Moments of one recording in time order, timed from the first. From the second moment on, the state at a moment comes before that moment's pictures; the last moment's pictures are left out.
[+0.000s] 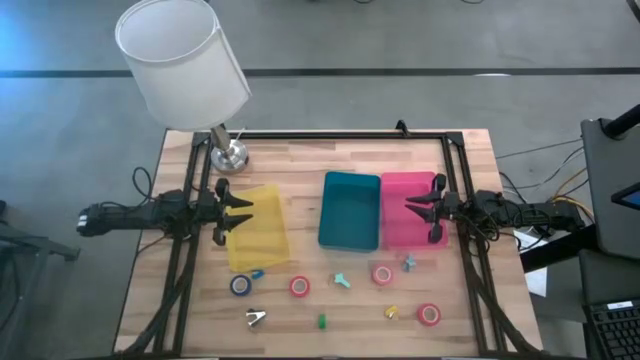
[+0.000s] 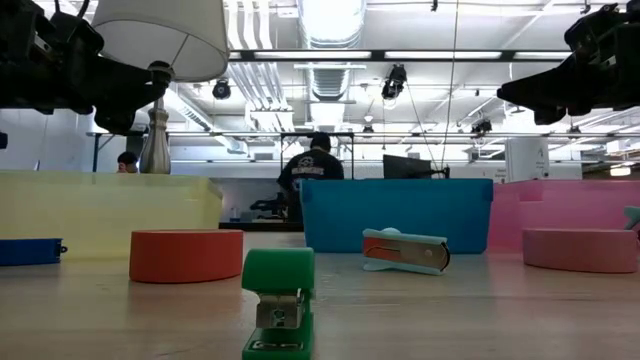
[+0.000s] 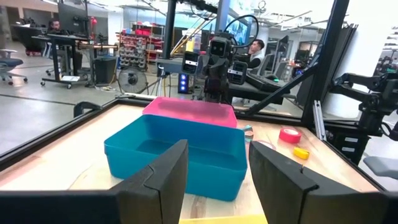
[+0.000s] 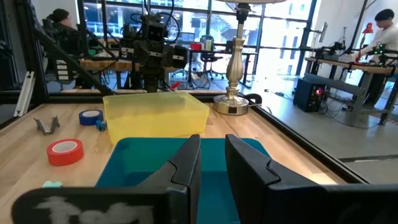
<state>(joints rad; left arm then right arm) 0.00 0.02 0.01 0.03 -0.06 -0.11 0.05 0.02 0.03 0.00 0.23 -0.03</state>
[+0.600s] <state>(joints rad) 0.00 0.03 0.01 0.05 -0.07 -0.15 0.05 0.02 0.03 0.00 0.23 -0.03</state>
